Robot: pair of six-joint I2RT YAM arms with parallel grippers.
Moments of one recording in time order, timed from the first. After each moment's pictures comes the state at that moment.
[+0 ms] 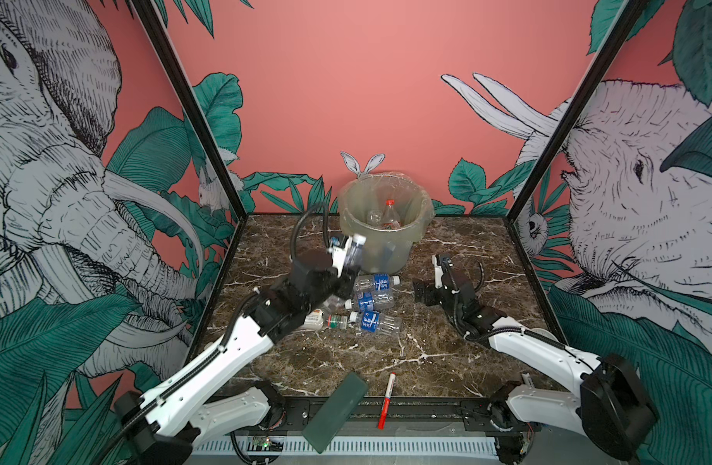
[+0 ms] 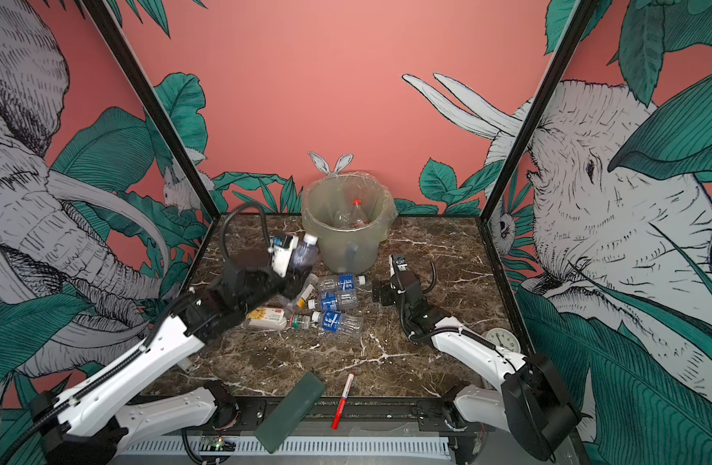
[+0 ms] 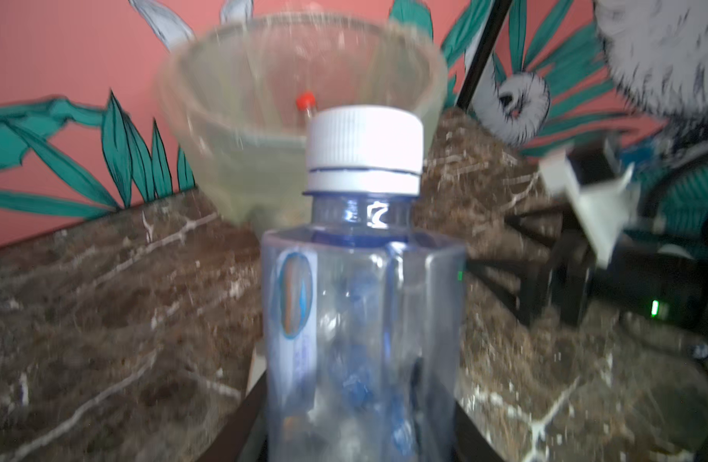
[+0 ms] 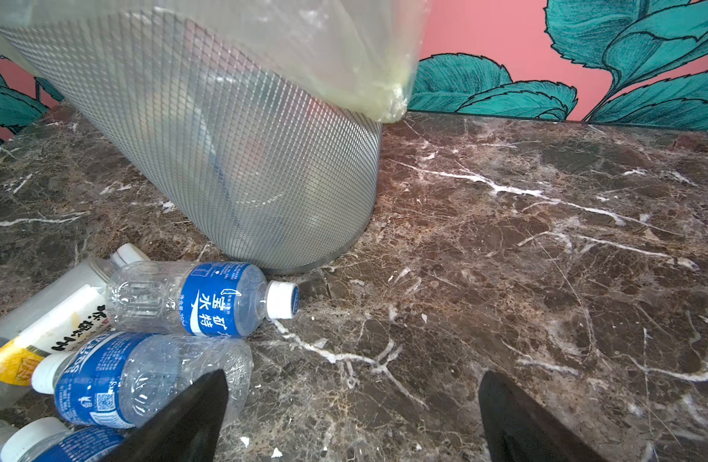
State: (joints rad) left arm -0.73 1.16 1.26 -0.47 -0.13 -0.11; right arm 0.60 1.21 0.64 0.07 0.28 0.24
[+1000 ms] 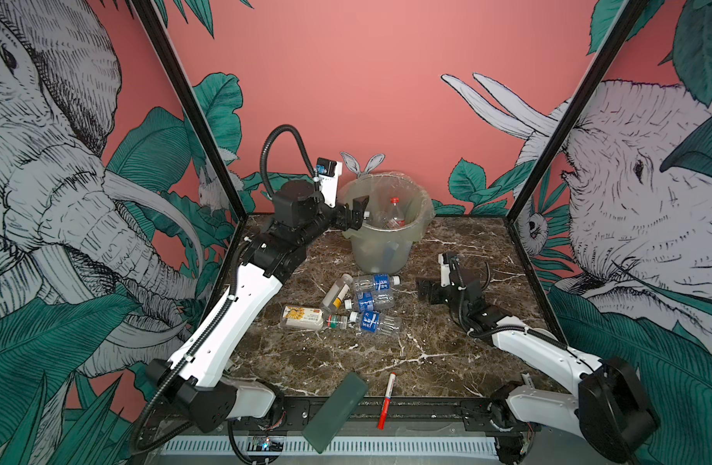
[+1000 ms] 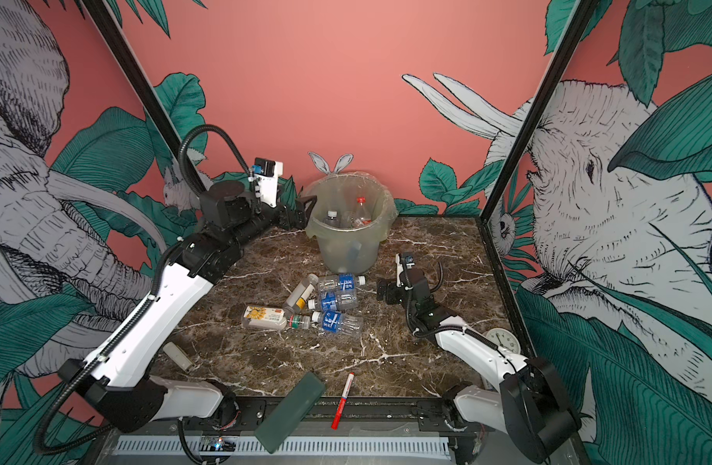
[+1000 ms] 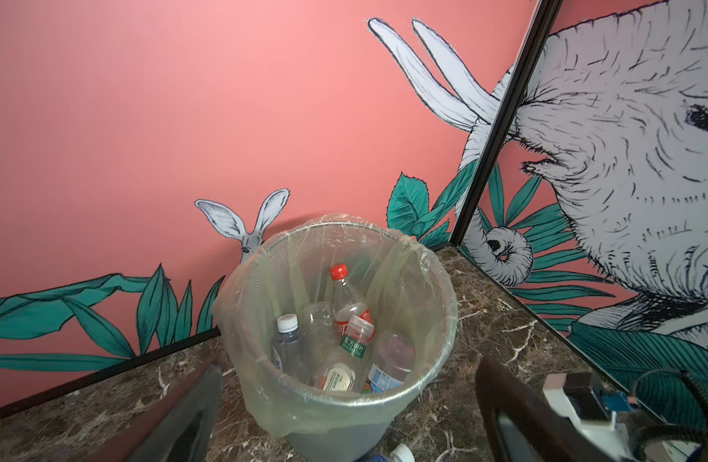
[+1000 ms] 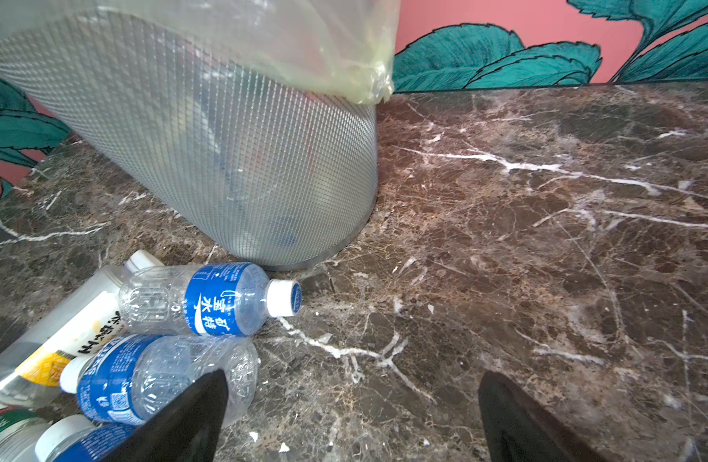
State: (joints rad) left arm -0.54 1.31 1.54 -0.37 0.02 -0.09; right arm 0.52 1.20 0.62 0.07 0.13 0.28
